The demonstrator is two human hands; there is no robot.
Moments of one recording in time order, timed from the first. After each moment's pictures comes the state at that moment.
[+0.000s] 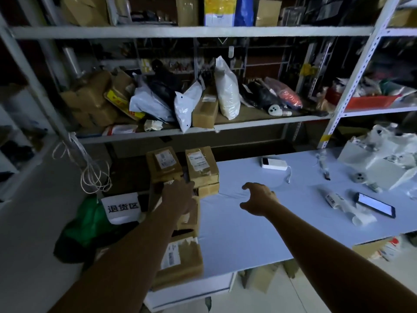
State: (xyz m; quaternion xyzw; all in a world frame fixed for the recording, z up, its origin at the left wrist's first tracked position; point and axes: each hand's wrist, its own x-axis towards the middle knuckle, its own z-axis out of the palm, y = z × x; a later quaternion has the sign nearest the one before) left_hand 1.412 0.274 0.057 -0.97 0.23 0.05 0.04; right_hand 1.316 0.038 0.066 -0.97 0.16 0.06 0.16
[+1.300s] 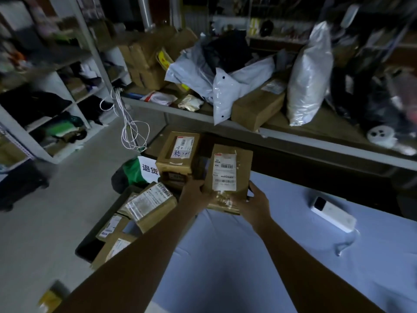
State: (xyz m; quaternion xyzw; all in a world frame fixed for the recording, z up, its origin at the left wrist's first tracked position) left_hand 1.519 0.133 -0.025 -0.89 -0.12 0.02 -0.44; right_hand 1.537 -0.061 -0.037 -0.80 0.04 0.09 0.59
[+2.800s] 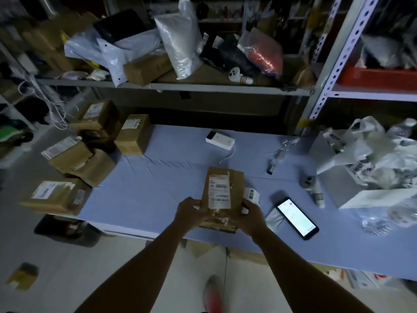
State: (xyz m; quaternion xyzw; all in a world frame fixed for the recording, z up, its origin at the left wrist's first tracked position) left_hand 1.258 -0.251 -0.118 -0.89 -0.12 0.15 -0.40; right_hand 1.243 -0.478 -0.117 -0.81 0.11 0.13 0.56
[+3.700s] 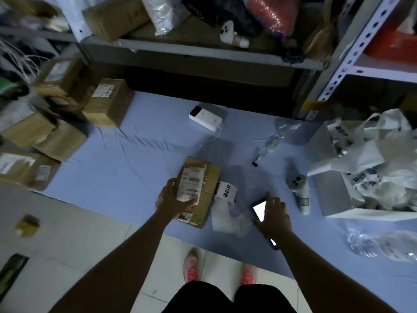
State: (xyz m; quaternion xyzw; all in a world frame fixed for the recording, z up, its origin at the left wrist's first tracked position) left_hand 1.305 -0.330 -0.139 -0.89 -0.24 0.12 -0.36; right_hand 1.312 -0.658 -0.170 -0.97 0.04 0.23 0.11
